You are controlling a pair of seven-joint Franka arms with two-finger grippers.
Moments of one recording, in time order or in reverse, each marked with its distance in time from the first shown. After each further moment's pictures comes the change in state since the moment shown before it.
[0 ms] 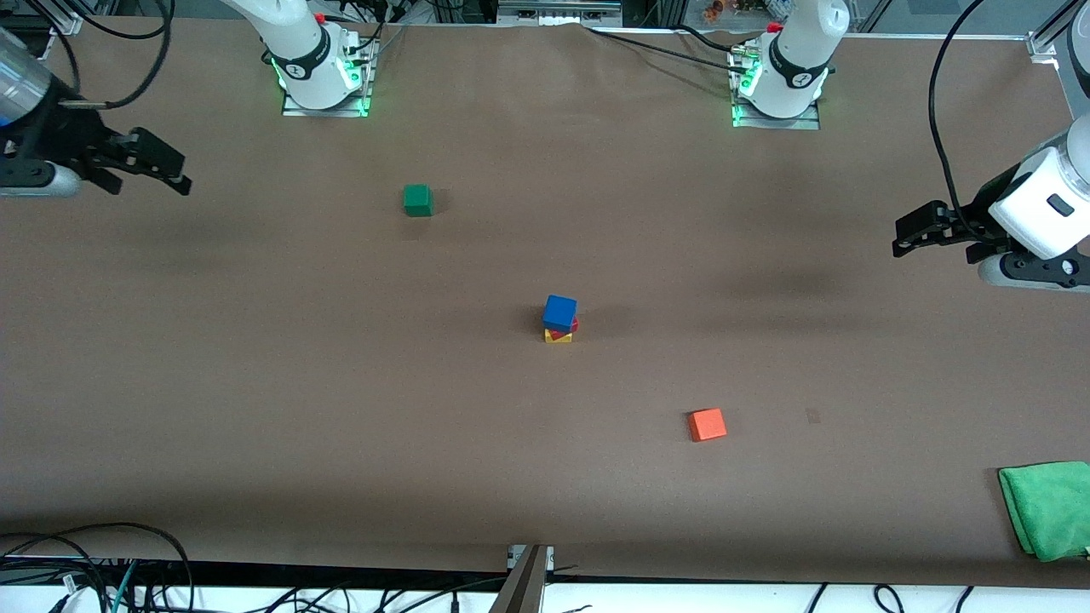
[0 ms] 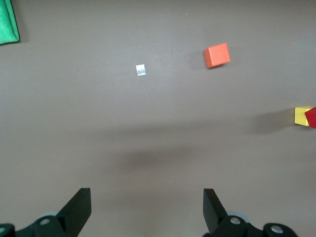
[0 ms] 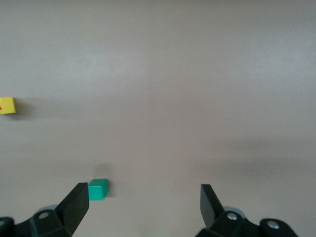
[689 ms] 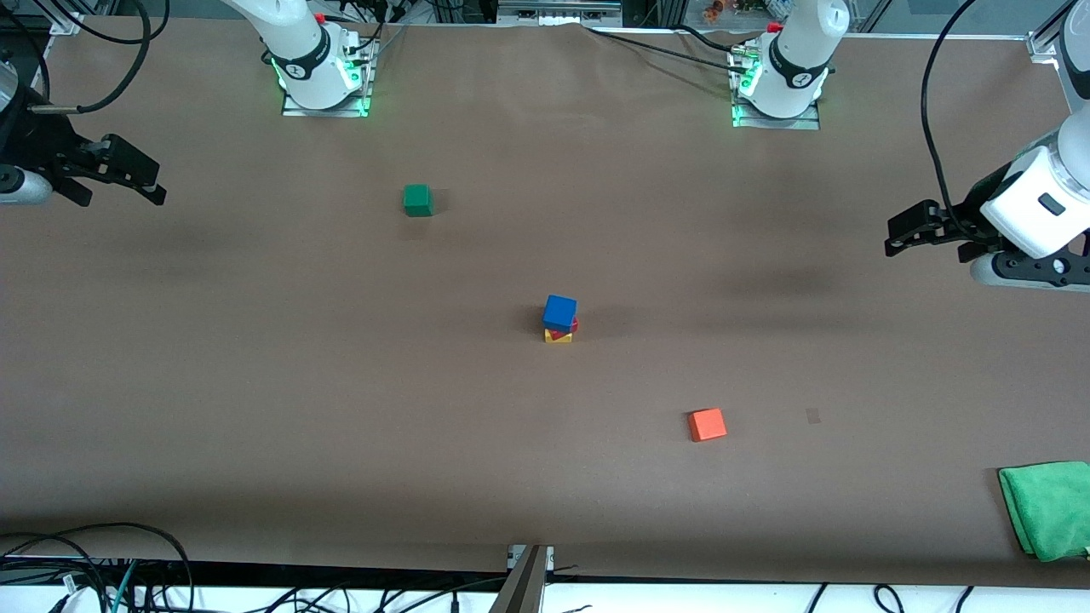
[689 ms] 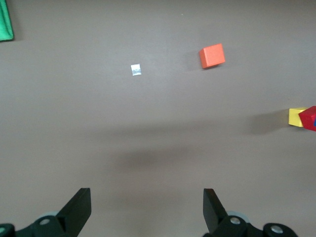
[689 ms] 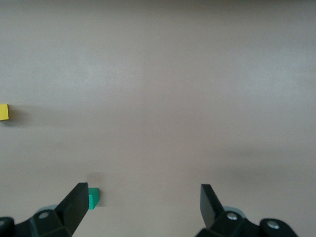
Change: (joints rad) left arm -0.007 0.000 -0.010 0.000 -0.015 0.000 -0.031; right arm -0.002 0.051 0.004 0.082 -0.008 0.003 -0.023
